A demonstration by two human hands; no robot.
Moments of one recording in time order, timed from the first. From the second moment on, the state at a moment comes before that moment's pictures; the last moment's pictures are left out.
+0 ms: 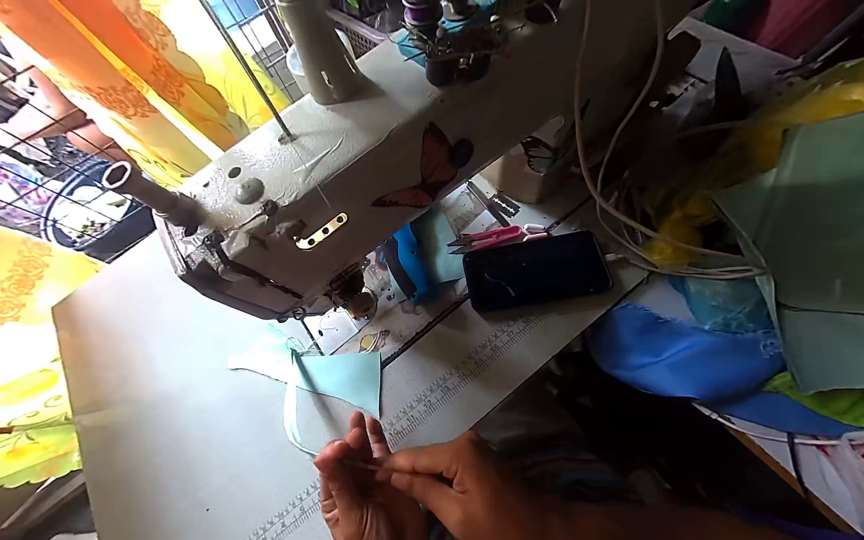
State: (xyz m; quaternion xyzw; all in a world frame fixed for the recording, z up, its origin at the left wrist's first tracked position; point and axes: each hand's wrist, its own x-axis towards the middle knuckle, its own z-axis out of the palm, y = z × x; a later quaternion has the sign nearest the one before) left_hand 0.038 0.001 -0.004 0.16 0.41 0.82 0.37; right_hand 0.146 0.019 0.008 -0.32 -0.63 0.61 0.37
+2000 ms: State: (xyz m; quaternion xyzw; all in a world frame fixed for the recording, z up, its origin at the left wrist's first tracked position) left_hand 0.030 0.003 0.002 0.19 0.23 0.85 0.43; right_hand 0.140 0.018 0.020 -0.29 -0.58 0.68 0.35
